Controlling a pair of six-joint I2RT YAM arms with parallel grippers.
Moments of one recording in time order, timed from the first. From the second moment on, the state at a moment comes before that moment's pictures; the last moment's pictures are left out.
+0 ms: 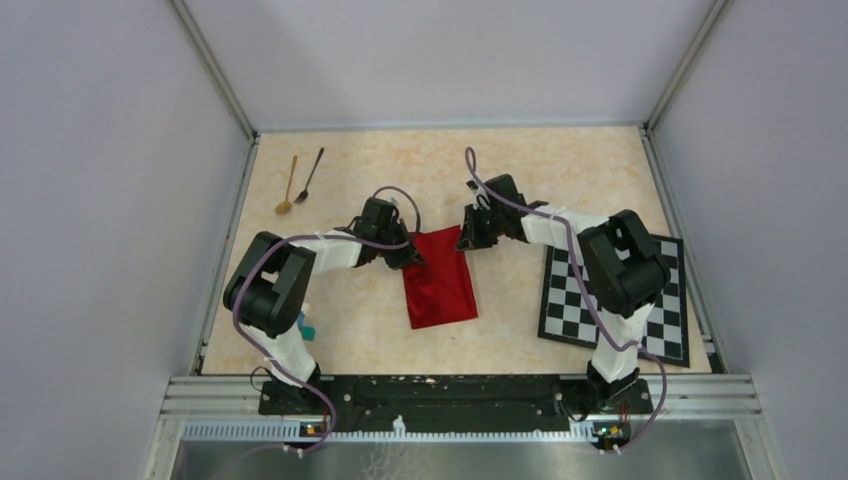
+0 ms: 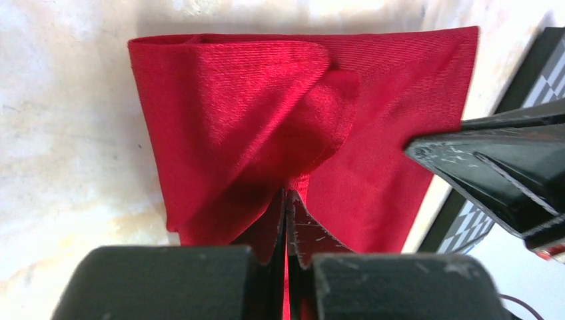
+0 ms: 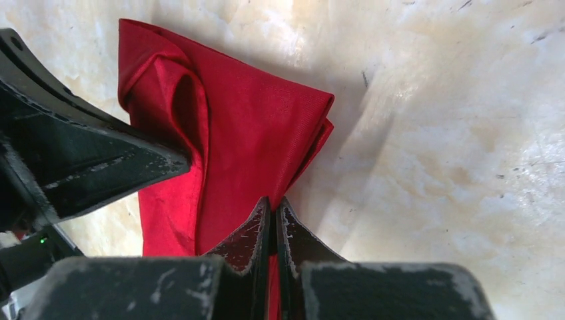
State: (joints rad) left arm -0.44 1.73 0.88 -0.02 0.32 -0.84; right arm 0.51 1.87 1.12 -0.11 -0.40 0.43
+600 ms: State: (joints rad) left arm -0.44 1.79 0.83 0.17 0.36 -0.90; right arm 0.68 1.88 1.22 -0.16 -0.25 0.83
